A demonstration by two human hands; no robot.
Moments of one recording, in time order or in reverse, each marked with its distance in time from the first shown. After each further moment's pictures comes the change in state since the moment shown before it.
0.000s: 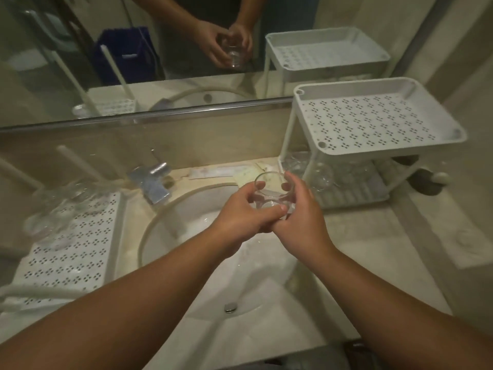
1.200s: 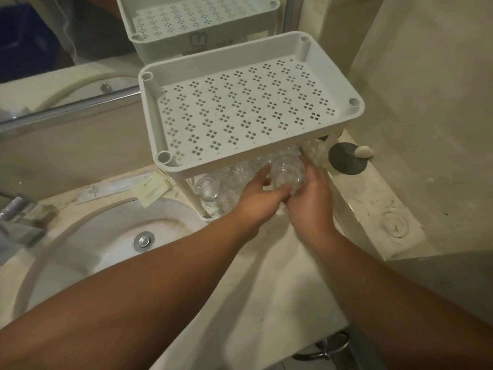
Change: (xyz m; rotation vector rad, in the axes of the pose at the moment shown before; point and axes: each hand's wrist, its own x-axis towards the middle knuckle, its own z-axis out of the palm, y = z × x) left_hand 0.158 -0.037 0.237 0.262 -0.085 -0.106; right_hand 0.097 0.188 -0.161 -0.202 0.366 0.176
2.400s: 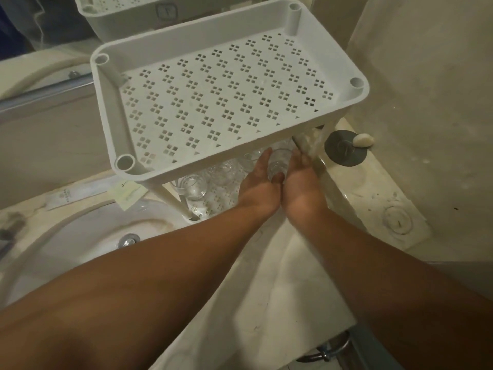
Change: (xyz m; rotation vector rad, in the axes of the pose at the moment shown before) left_hand 0.046 -0.009 0.025 0.355 0.069 0.065; right_hand 0.039 0.016 0.021 -0.546 -0.252 -0.144
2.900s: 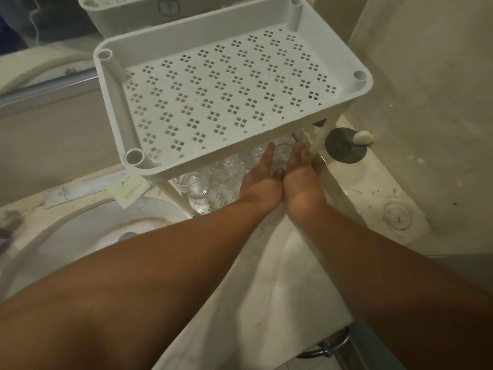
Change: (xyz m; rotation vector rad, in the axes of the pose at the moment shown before) left_hand 0.006 -0.003 -0.002 -0.025 -0.058 0.012; right_hand 0.010 -0.008 0.004 -0.972 -0.202 -0.126
